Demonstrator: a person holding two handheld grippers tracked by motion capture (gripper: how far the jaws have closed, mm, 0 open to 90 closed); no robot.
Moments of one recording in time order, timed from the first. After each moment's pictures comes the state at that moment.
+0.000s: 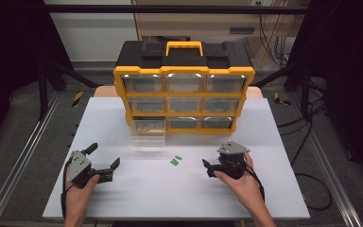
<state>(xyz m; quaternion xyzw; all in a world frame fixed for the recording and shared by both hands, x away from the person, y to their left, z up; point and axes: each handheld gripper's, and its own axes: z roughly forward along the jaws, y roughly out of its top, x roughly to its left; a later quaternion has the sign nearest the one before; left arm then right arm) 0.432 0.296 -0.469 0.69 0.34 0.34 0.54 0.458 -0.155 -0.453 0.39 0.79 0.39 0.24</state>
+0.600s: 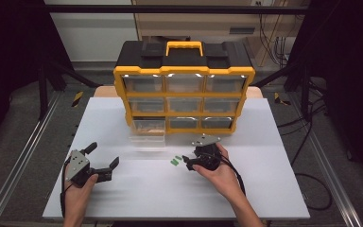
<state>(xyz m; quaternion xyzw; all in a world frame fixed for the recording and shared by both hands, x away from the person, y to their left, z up) 0.434 0.299 -0.468 0.68 0.35 0.34 0.54 0.486 -0.095 -0.456 0.37 0.82 0.38 0.19</state>
